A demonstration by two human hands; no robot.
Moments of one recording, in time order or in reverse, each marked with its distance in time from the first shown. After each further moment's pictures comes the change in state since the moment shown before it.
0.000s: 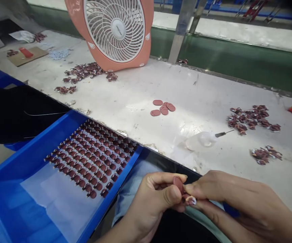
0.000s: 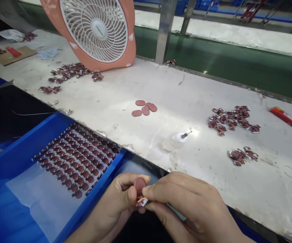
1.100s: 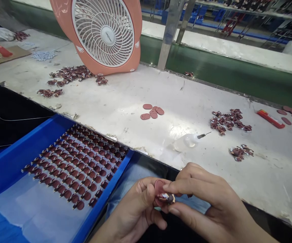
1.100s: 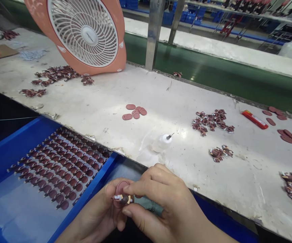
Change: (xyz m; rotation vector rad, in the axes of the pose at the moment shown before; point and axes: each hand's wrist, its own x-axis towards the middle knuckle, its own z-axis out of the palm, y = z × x) left_hand 0.002 -0.002 -0.027 -0.067 -0.220 -0.121; right_hand 0.004 -0.001 0.010 0.092 0.006 0.069
